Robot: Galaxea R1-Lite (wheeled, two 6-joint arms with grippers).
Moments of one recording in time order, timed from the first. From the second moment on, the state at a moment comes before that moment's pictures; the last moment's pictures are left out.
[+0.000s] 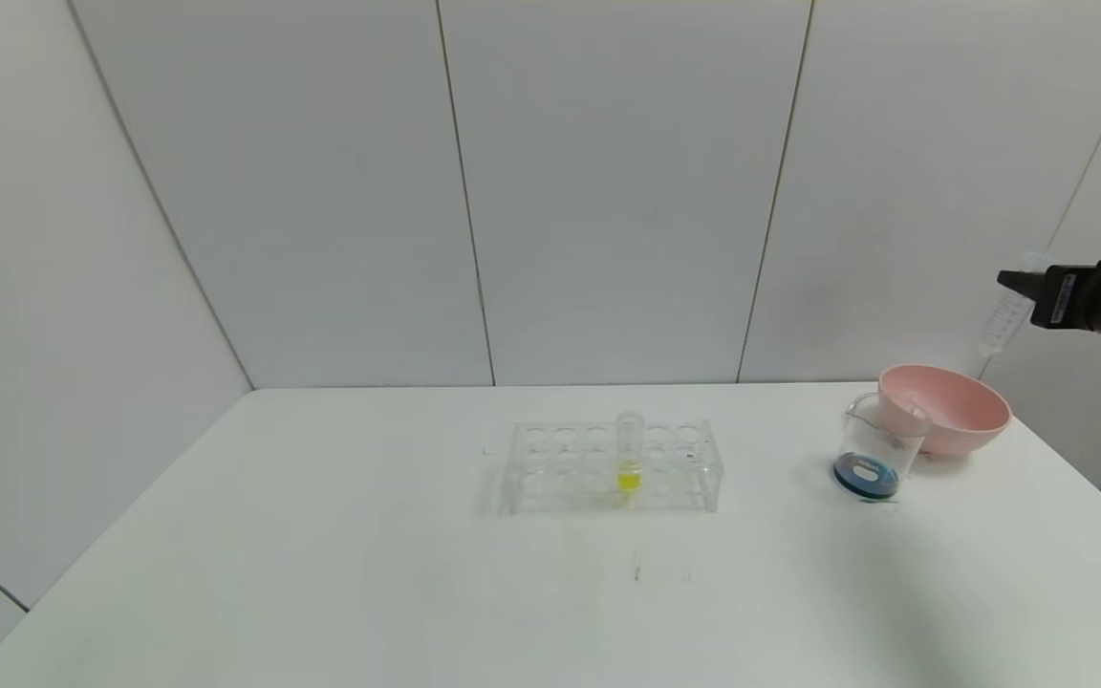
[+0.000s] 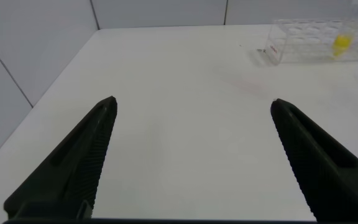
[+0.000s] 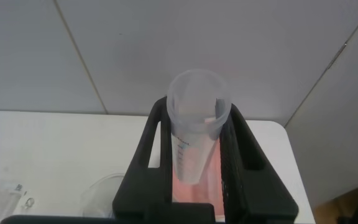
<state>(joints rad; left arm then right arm) 0.00 0.00 0.00 0.00 0.00 0.00 -0.24 1.80 -1.17 -0.48 0.25 -0.01</state>
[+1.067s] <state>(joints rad) 0.00 0.00 0.00 0.00 0.00 0.00 -0.23 2.13 -1.39 -0.49 0.15 -0.01</state>
